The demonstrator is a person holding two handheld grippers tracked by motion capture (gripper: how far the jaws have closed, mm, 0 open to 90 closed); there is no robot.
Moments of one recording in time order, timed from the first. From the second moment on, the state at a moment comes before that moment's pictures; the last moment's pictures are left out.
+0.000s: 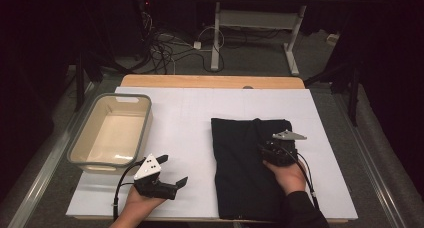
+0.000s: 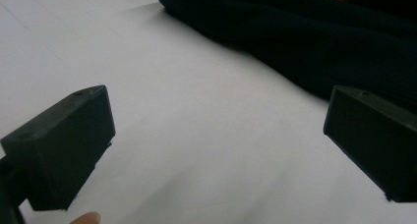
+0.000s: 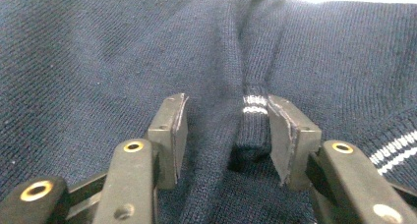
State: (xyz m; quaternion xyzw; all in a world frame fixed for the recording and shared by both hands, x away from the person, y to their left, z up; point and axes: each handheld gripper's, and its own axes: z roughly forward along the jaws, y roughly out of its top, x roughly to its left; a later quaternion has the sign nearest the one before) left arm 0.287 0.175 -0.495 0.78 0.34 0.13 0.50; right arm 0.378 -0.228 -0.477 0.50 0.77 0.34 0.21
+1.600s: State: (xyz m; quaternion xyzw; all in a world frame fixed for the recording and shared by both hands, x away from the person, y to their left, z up) left arm 0.287 0.175 -0.494 0.78 0.34 0.13 0.51; right arm 0.374 -0.296 -0.468 0.55 0.70 0.34 0.30
